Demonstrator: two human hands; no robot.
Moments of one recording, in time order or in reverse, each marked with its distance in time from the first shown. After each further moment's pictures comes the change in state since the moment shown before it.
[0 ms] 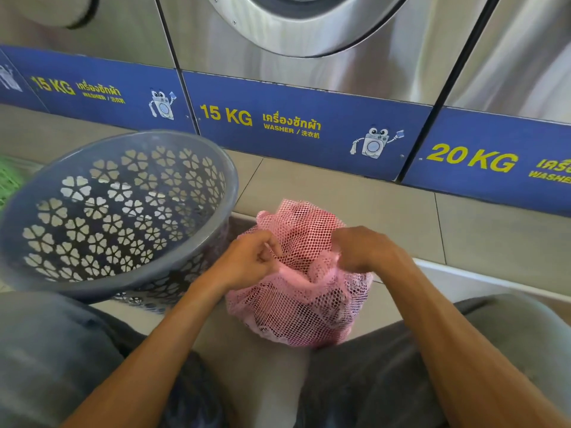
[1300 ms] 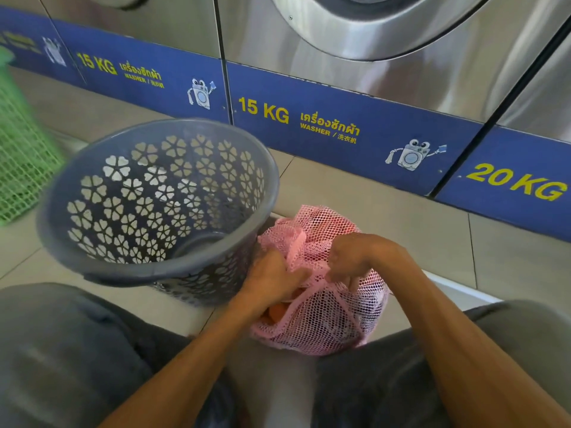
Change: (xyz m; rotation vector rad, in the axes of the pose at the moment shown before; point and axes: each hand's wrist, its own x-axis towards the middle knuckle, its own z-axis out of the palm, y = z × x) left_hand -0.016 -0.006 0.018 -0.098 0.138 -0.362; right_hand 0.034 -0.063 -0.009 0.006 -0.350 -0.163
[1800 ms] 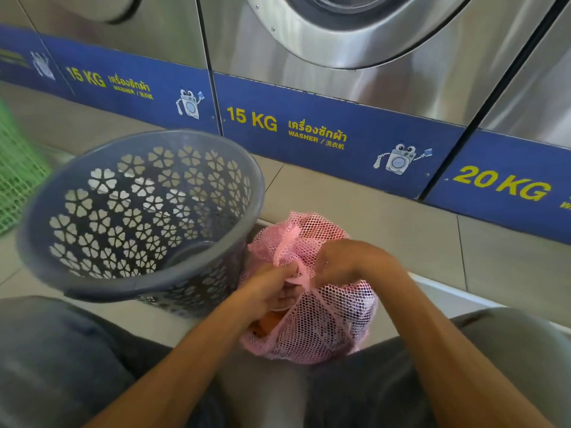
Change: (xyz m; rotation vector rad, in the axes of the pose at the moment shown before) left_hand 0.026 -0.004 0.019 -0.807 -0.282 -0.387; right_hand -0.018 0.002 -0.001 0.010 0.126 -0.020
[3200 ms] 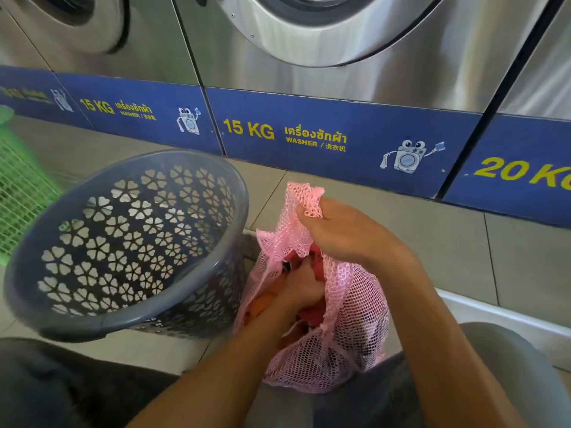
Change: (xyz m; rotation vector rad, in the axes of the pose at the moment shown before) left_hand 0.050 0.022 0.076 1.096 0.290 0.198; right_hand -0.028 0.014 -0.056 0.554 0.427 -0.132
